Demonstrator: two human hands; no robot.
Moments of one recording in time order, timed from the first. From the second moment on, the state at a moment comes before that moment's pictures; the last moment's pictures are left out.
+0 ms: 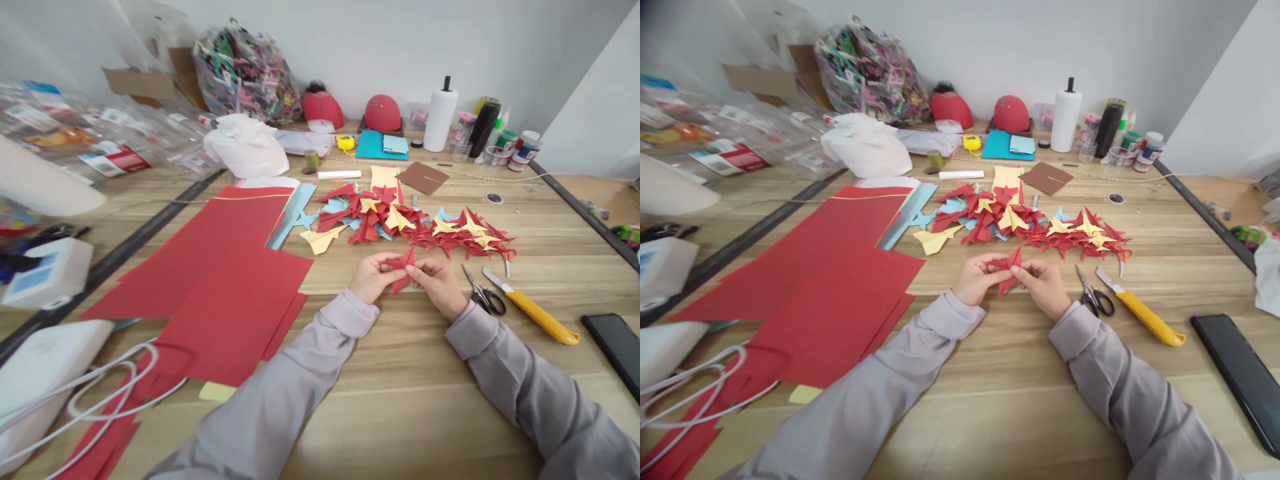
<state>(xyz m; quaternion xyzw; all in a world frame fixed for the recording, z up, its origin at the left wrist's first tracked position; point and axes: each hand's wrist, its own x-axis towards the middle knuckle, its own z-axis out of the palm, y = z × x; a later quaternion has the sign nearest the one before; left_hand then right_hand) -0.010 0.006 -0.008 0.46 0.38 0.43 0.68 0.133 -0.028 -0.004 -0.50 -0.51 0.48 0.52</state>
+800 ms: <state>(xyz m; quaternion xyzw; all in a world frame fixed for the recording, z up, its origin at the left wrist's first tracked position) -0.008 0.002 -0.003 0.49 0.32 0.47 0.66 0.135 -0.026 -0.004 -0.51 -0.42 0.48 0.58</state>
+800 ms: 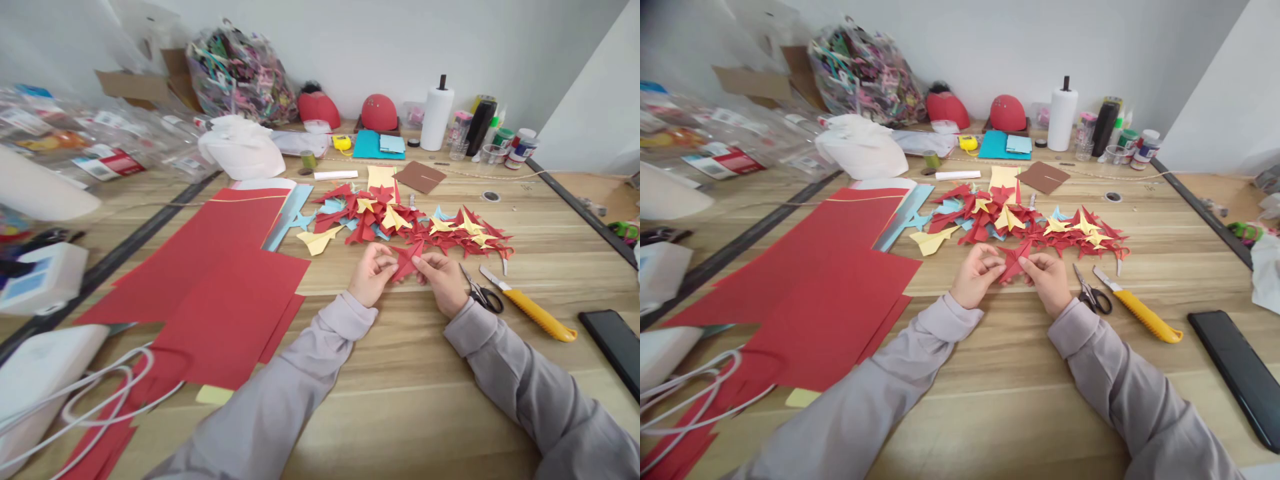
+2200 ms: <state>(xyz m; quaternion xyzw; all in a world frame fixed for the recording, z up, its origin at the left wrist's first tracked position) -0.005 -0.002 -0.006 0.54 0.39 0.46 0.59 0.136 -0.027 -0.002 -0.49 -0.47 0.49 0.54</state>
